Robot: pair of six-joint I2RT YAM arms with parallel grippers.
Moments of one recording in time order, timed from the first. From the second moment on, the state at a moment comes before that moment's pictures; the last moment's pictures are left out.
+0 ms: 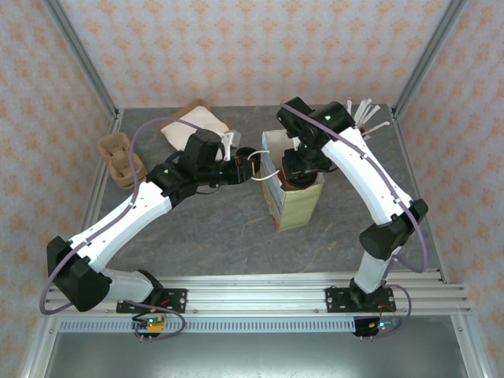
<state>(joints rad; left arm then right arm) -0.60 1.33 1.25 -0.52 0.28 -0.67 0.63 1.76 2.09 -1.70 0.12 0.38</state>
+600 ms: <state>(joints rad) -0.60 1.33 1.25 -0.53 0.28 -0.65 0.63 1.82 2.08 -1.70 0.12 0.36</state>
